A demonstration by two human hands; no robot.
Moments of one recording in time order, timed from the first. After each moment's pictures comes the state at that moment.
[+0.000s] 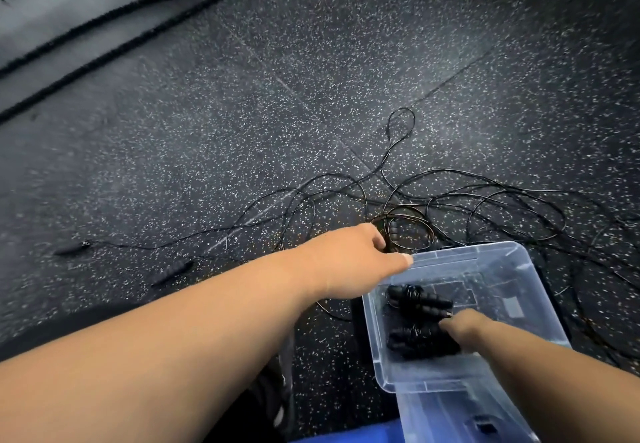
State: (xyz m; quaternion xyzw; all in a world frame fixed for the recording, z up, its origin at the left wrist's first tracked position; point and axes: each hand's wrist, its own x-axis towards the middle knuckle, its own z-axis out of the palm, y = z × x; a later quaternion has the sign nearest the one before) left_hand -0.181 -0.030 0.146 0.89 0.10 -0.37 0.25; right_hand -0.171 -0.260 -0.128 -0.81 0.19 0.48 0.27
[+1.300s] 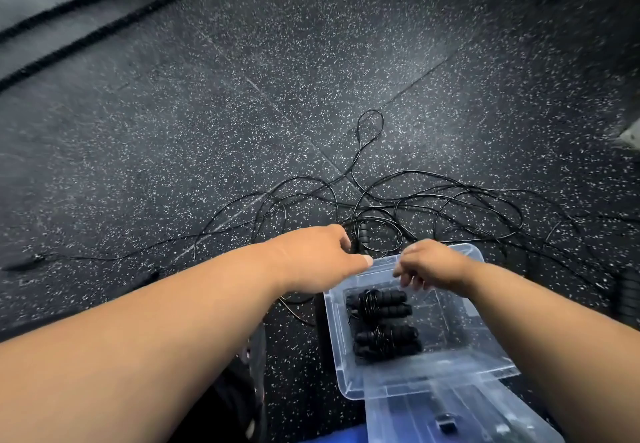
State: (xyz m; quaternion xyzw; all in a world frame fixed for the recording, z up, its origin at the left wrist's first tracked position) left_hand -0.153 -0.036 0.136 0.91 0.07 -0.38 0.17; right_hand -0.089 -0.253 -0.029 -0.79 -0.02 0.44 0.42
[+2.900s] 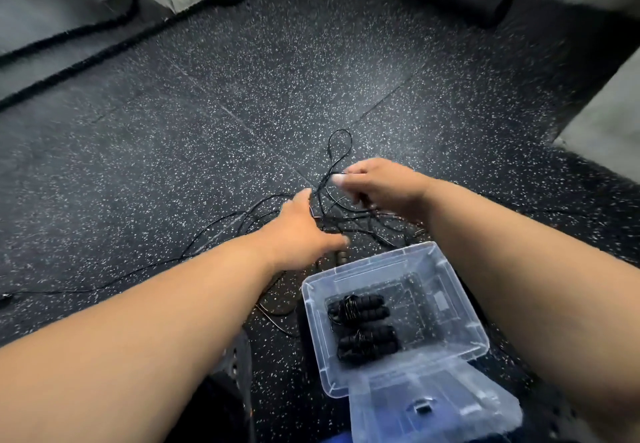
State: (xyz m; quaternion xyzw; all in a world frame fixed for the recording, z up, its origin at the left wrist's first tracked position) left_hand -0.140 -0.044 0.131 0.91 0.13 -0.26 0.30; right_hand -0.045 -0.224 0.117 -0.81 -0.22 0.28 0.46
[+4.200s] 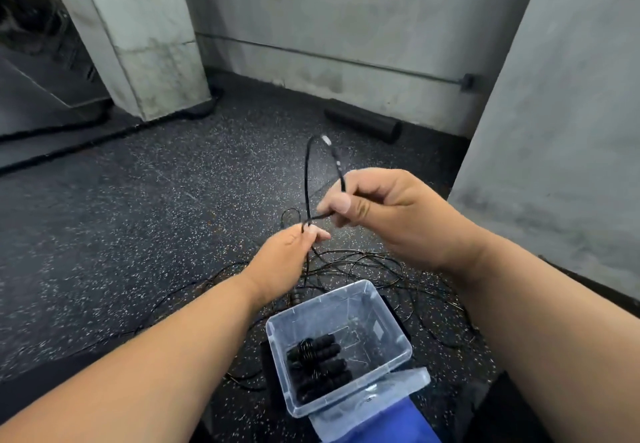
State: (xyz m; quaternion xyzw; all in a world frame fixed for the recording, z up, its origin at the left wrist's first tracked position) left_hand -0.235 -0.089 0.219 0.87 -0.06 -0.04 0.48; right_hand -0.267 -0.293 0.341 -0.75 -0.34 0.03 0.57
